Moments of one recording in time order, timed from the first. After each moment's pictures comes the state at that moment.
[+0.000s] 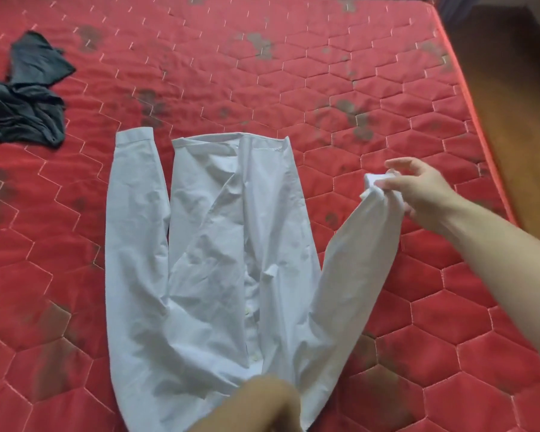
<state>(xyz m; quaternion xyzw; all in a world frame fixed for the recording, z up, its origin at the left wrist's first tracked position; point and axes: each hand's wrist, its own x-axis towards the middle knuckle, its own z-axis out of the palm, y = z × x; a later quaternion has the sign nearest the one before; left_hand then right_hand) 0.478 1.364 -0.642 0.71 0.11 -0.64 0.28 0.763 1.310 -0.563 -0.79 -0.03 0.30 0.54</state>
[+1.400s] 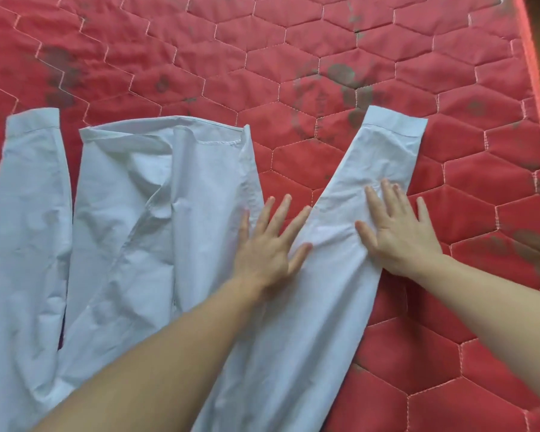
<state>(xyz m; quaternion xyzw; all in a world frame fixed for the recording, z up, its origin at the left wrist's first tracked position) 0.705 1.462 -0.760 0.96 0.20 -0.07 0.17 0.887 1.298 -0.753 -0.91 -0.36 0.18 -0.06</state>
